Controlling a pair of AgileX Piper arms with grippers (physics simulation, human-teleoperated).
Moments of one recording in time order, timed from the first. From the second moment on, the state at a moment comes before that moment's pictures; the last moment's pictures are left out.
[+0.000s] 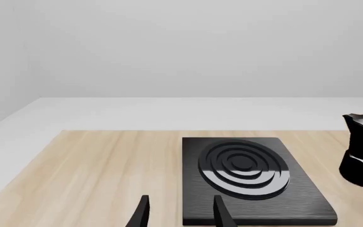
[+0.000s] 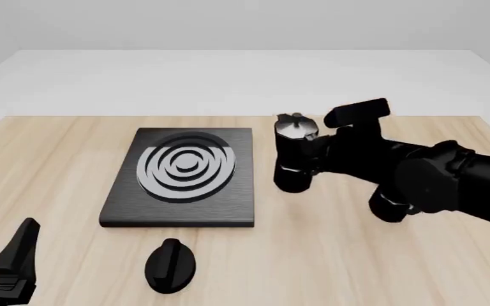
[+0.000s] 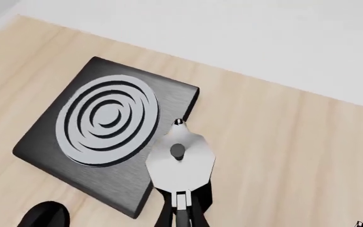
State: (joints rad) left arm 0.00 0.01 0.00 0.00 0.00; right arm 0.47 1.38 -0.80 0.01 0.09
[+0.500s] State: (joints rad) left arm 0.00 0.01 0.00 0.00 0.00; right arm 0.58 1.56 -1.06 -0.03 0.01
